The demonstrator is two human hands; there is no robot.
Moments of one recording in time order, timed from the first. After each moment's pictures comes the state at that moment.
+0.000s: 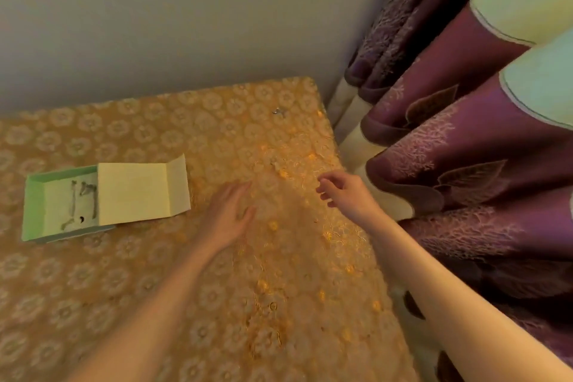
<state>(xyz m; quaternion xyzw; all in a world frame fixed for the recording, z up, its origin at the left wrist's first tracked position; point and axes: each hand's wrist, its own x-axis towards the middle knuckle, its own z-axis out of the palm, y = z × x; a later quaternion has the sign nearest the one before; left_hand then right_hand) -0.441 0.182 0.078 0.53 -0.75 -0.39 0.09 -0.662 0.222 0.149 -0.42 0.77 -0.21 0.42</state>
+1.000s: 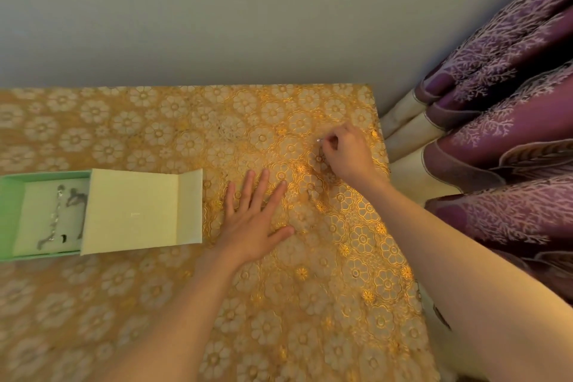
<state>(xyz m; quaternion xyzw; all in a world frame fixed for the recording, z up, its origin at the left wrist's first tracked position) -0.452 0.126 0.010 0.51 -0.82 -0.24 -0.10 -0.657 0.052 0.042 -0.63 0.74 -0.17 0.16</state>
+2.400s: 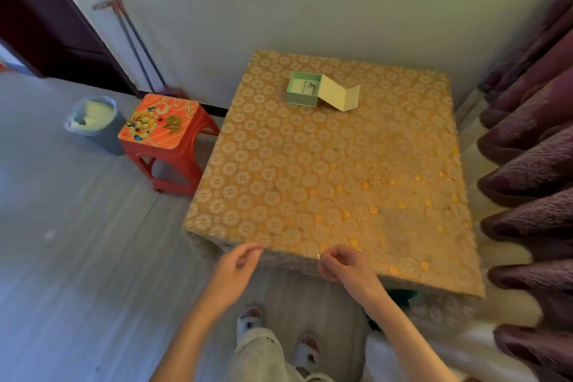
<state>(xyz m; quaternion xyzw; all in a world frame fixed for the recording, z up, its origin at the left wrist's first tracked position) -0.164 0.725 0.209 0.68 -0.45 -0.50 0.29 -0.391 0.685 0.221 -0.49 0.61 -0.19 0.60</state>
